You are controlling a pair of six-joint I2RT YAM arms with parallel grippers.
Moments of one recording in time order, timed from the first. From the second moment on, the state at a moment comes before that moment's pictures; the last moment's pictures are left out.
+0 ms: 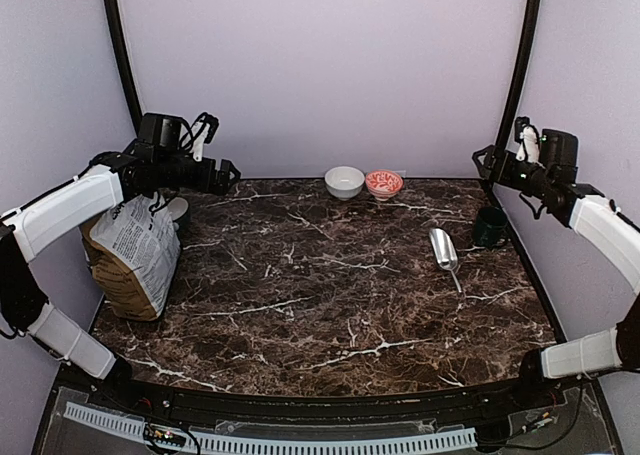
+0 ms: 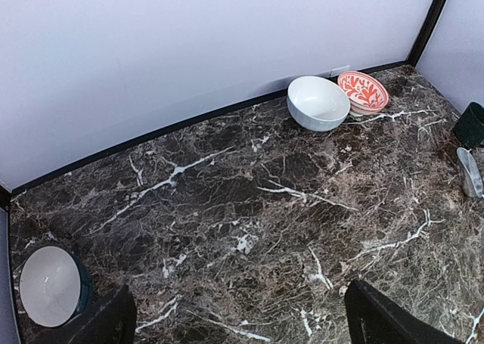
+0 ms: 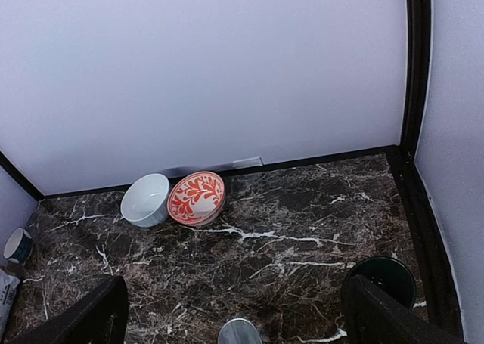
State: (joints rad) left arm -0.38 1.44 1.28 -0.38 0.05 -0.01; right arm 0.02 1.19 1.00 -0.12 -0.22 0.26
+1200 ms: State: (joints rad) left arm -0.38 1.57 1.43 -0.46 -0.08 0.00; right arm 0.18 1.24 1.11 -0.37 -0.15 0.22
